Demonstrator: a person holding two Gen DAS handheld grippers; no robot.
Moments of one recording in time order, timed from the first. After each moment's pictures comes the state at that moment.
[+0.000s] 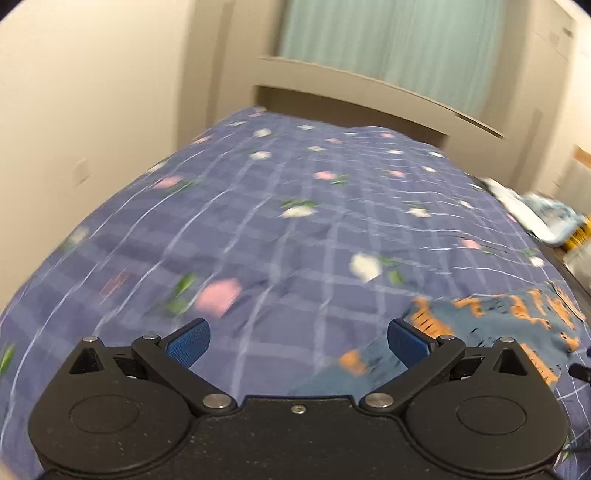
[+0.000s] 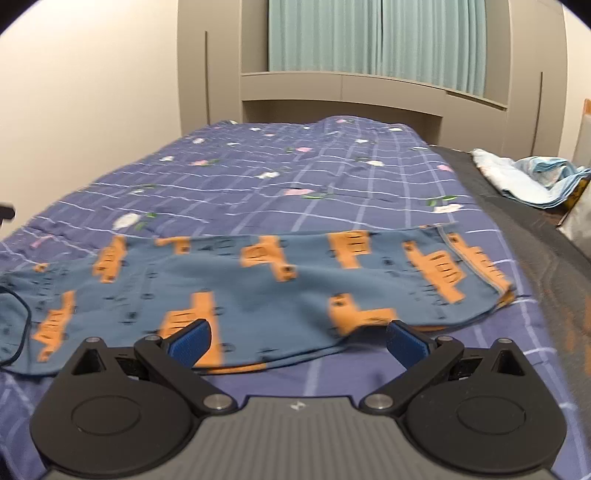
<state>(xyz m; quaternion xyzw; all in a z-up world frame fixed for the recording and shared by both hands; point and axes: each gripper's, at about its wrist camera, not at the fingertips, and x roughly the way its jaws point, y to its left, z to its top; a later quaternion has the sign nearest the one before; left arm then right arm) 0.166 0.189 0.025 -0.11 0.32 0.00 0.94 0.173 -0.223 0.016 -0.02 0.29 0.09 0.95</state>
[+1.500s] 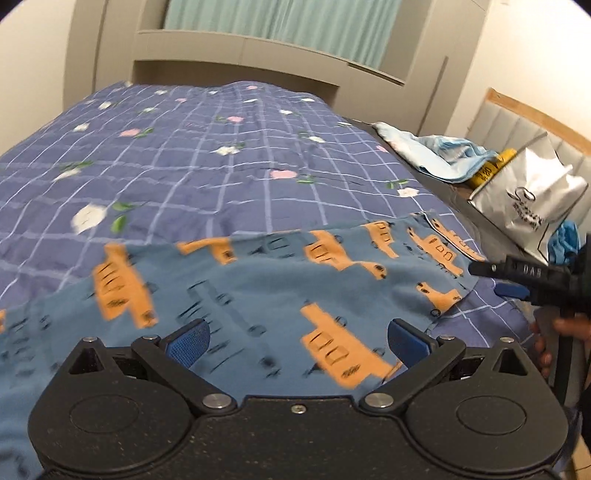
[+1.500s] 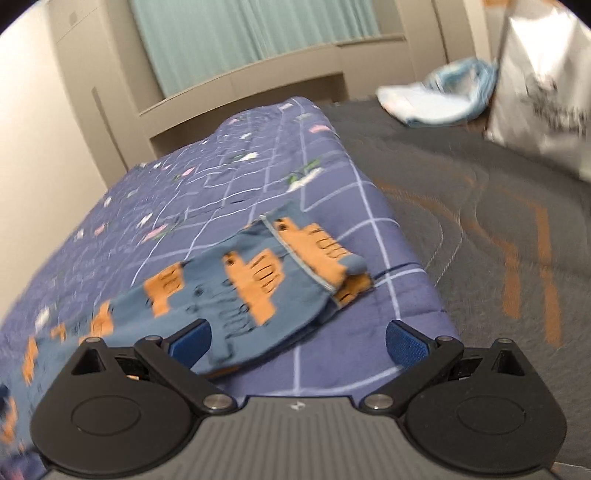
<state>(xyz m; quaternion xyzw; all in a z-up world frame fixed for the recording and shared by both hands) 0.208 -0.092 -0.016 -0.06 0.34 -0.16 0.92 0.243 -0.416 -0.009 0.18 0.31 0.00 0.93</state>
